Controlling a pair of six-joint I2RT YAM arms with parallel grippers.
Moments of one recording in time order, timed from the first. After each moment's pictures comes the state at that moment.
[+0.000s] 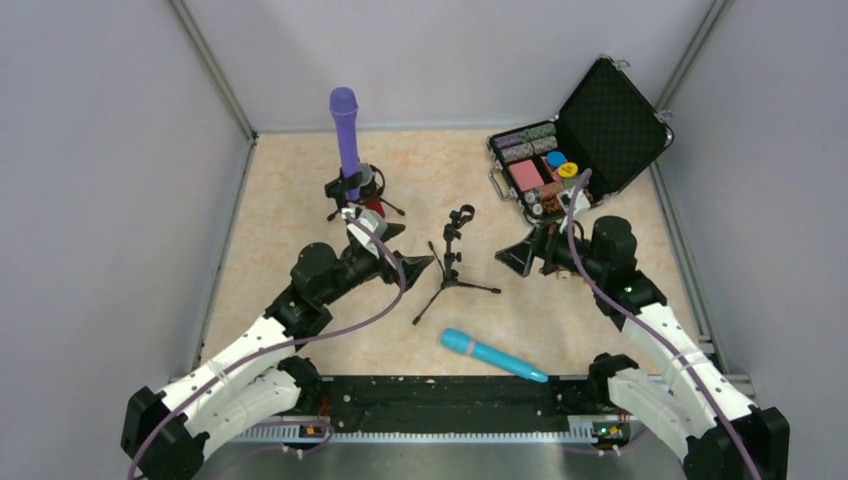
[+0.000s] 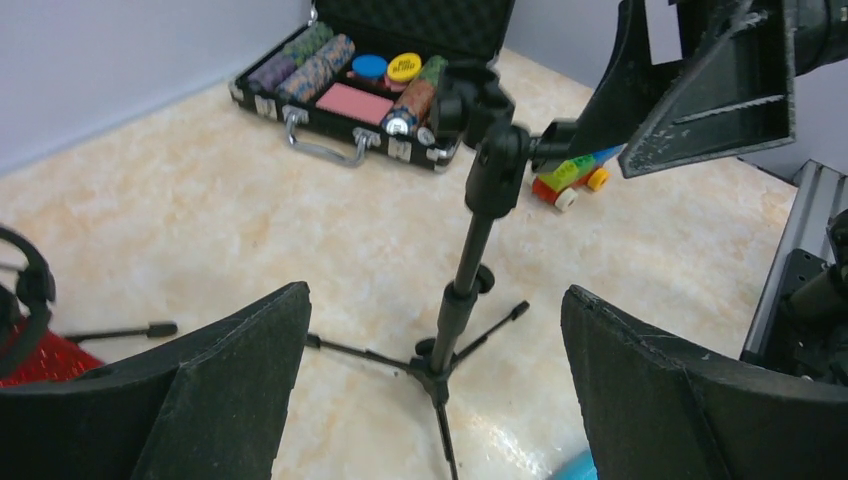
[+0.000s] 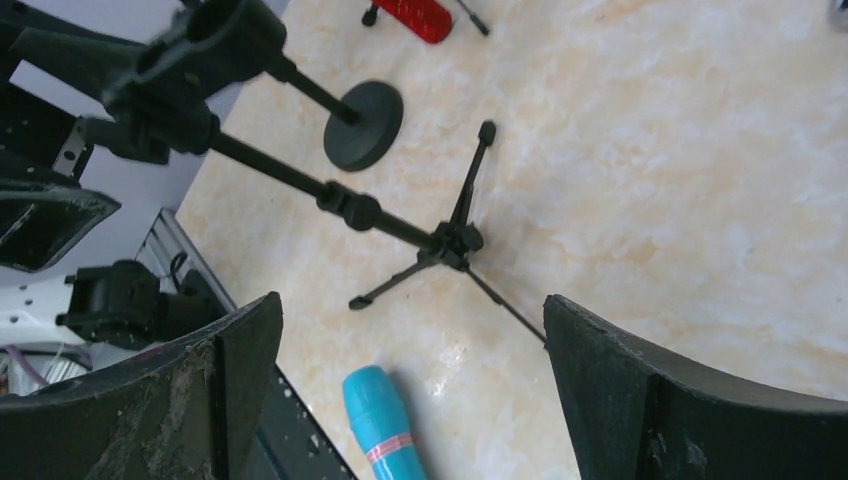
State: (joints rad) left arm -0.66 0.83 0.55 0.31 0.26 -0.08; right arm 0.28 0.83 0.59 -0.04 -0.56 0.45
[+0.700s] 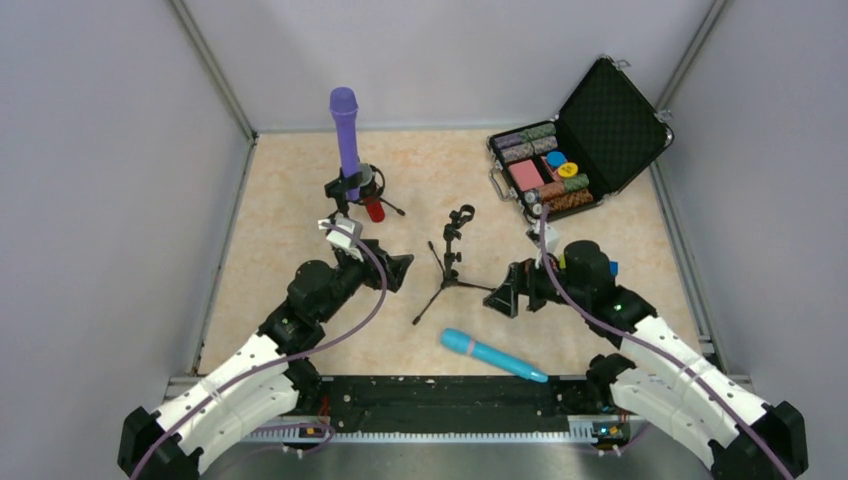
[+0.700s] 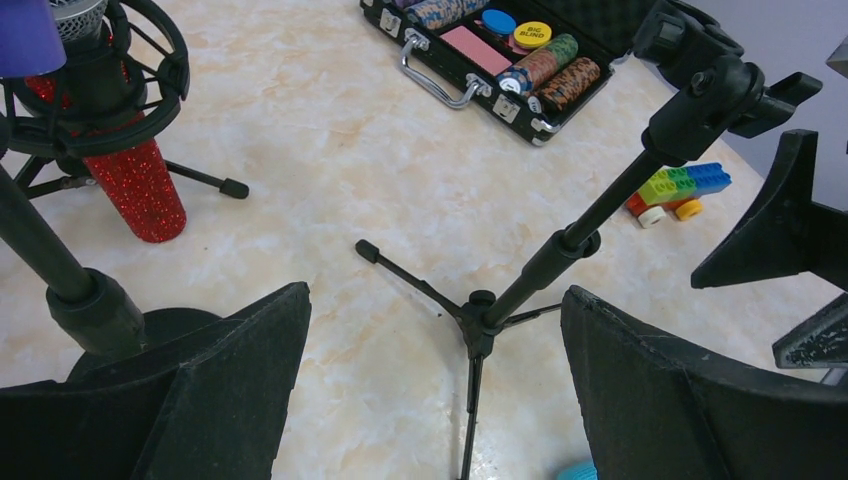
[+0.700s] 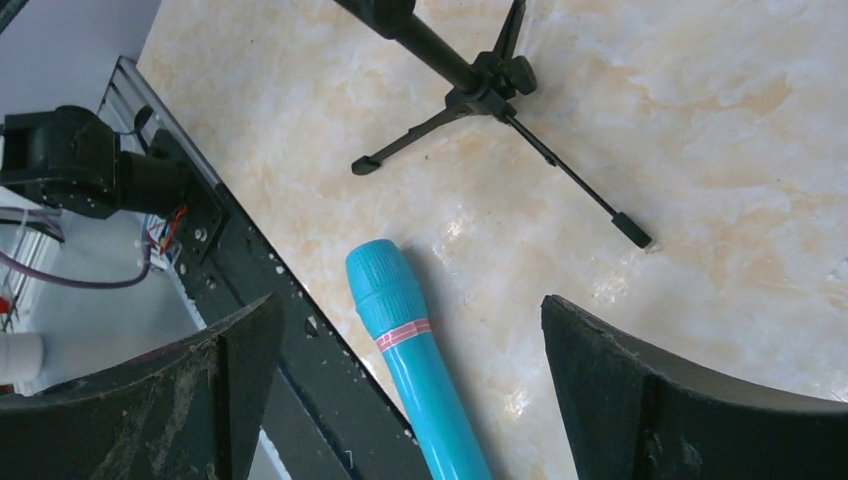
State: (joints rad) left arm -0.66 0.68 0.40 0.21 -0.04 -0.29; right arm 0.52 0.76 0.50 -0.25 -0.46 0.41
